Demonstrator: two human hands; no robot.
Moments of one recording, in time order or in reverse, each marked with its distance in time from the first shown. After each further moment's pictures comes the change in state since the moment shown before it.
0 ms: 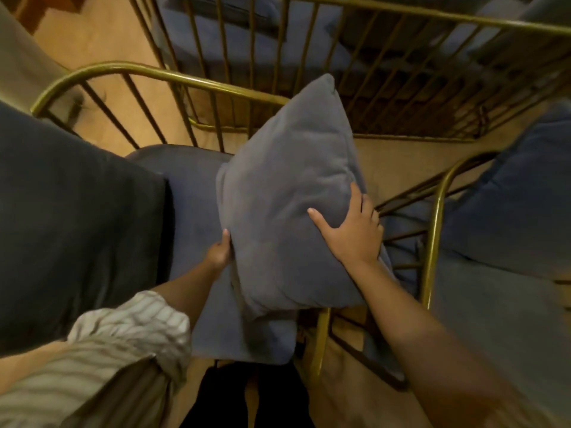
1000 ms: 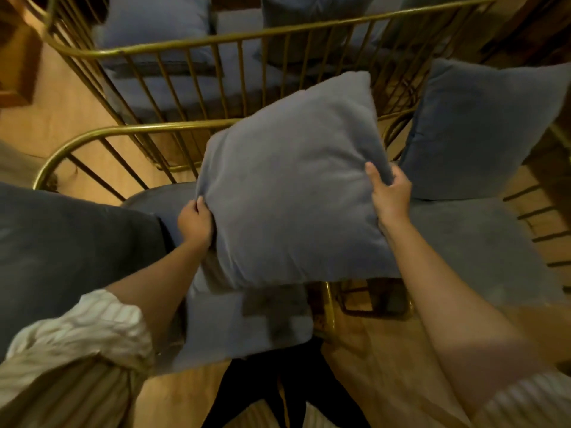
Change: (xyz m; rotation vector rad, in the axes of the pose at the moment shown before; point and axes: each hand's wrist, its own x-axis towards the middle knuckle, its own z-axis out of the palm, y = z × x) left_hand -0.105 0.079 -0.045 0.112 0.324 0.651; right_hand -0.062 0.043 -0.114 0.917 0.401 0.294
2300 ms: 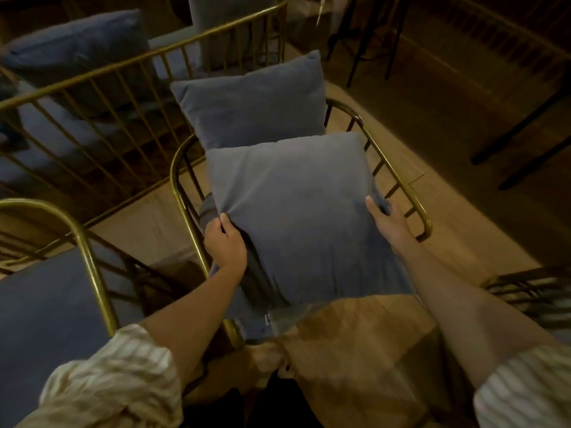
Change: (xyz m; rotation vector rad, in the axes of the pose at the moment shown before) left_hand -0.329 0.150 0.436 -0.012 -0.103 0.373; right_hand 0.161 0.227 -0.480 -0.047 0.113 0.468
